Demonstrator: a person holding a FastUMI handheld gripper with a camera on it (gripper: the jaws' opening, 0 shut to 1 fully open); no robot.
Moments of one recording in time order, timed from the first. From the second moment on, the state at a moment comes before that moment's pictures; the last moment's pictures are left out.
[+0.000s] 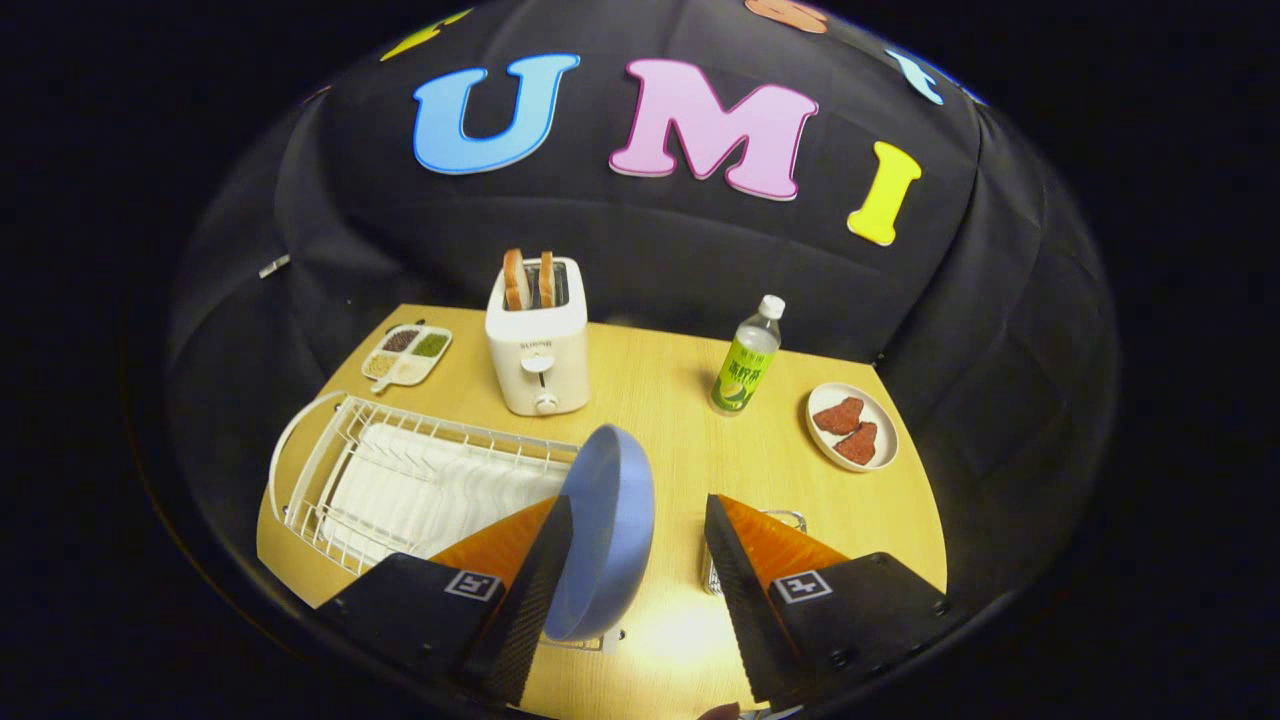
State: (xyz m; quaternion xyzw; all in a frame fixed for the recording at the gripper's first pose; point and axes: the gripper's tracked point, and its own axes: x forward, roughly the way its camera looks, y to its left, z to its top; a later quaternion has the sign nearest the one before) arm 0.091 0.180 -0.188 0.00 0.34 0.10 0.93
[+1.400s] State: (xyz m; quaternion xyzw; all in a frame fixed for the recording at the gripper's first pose) arm 0.105 0.177 -0.179 0.01 0.35 0.01 0.94
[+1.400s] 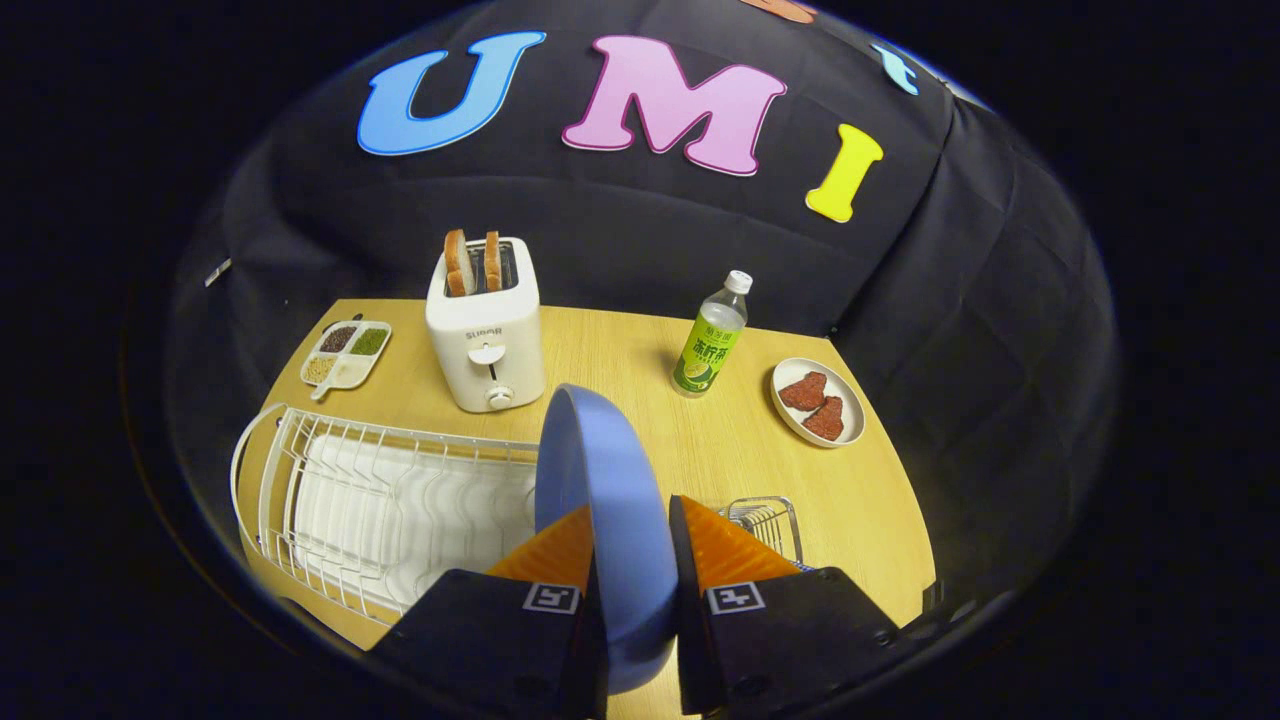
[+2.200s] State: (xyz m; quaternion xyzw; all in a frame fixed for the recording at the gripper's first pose) arm -0.021 0.130 -0.157 0.18 0.38 0.14 0.89
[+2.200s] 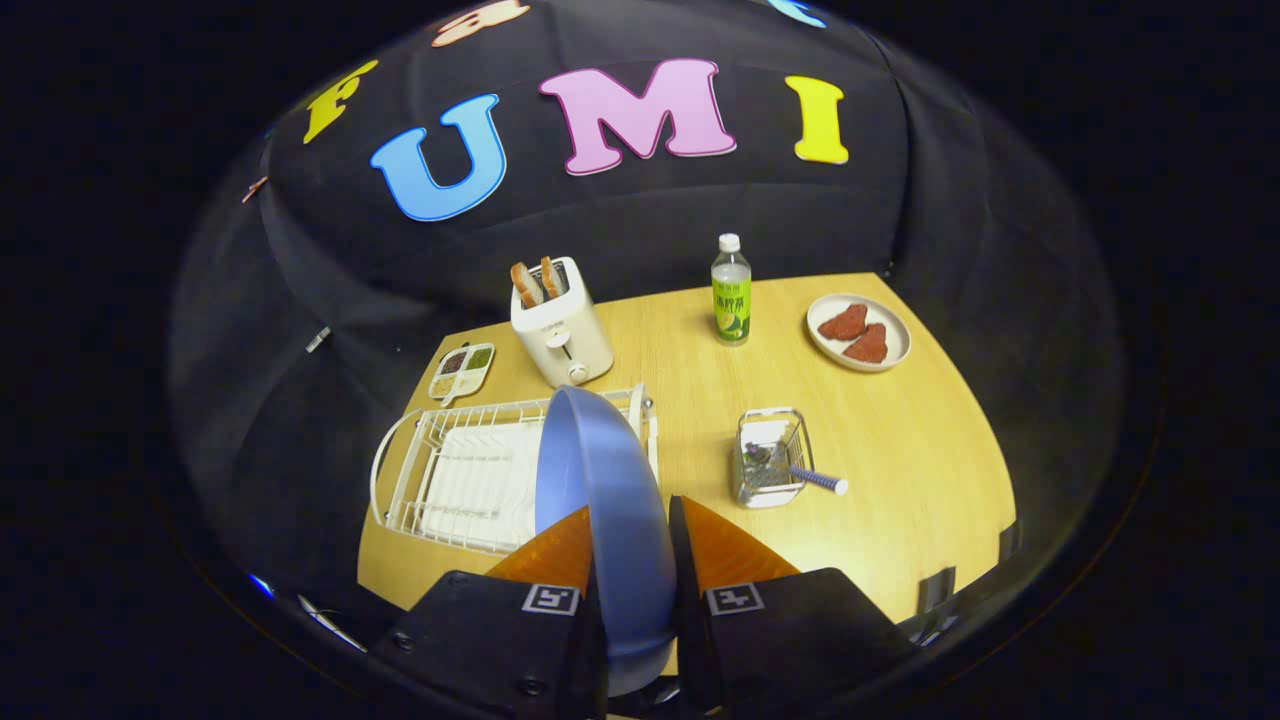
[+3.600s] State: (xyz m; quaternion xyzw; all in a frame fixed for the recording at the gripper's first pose) arm -0.110 0.146 -0.377 0.36 0.51 0.18 0.76
